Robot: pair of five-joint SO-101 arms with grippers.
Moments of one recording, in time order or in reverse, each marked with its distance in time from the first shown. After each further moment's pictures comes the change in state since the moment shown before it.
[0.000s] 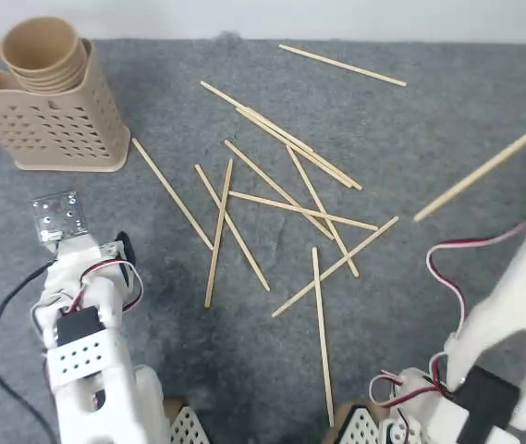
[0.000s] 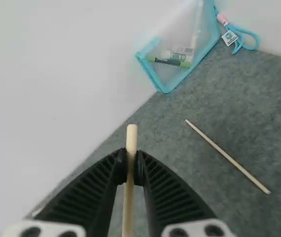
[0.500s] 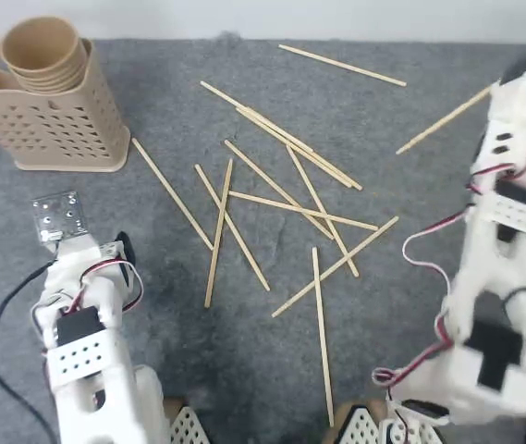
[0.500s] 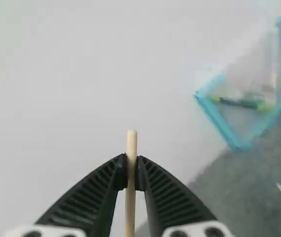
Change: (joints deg) left arm 0.0 0.0 0.0 0.0 0.0; right arm -7.1 17.6 42.7 -90.4 -4.7
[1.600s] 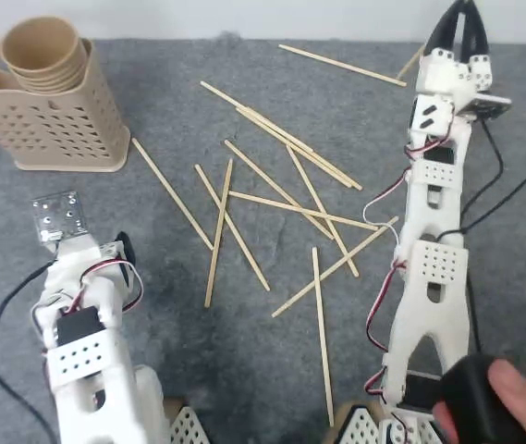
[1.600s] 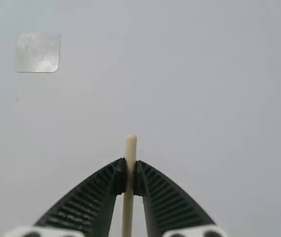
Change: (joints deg) left arm 0.0 0.0 0.0 0.0 0.0; right arm -10.4 86.8 -103.4 -12.6 20.4
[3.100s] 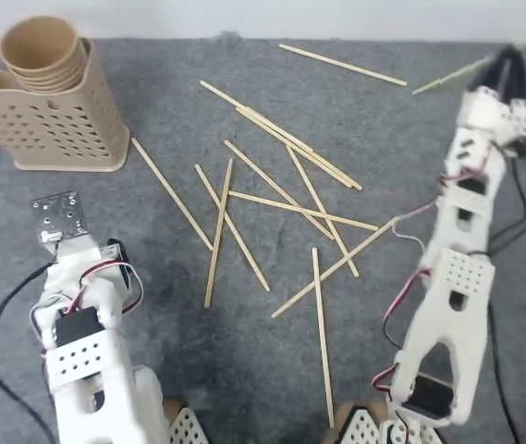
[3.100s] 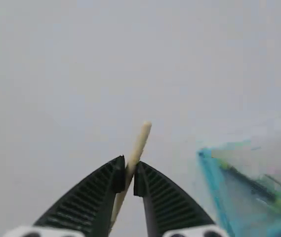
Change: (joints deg) left arm 0.0 0.0 0.0 1.4 0.0; right arm 11.9 4.9 9.8 -5.7 -5.6
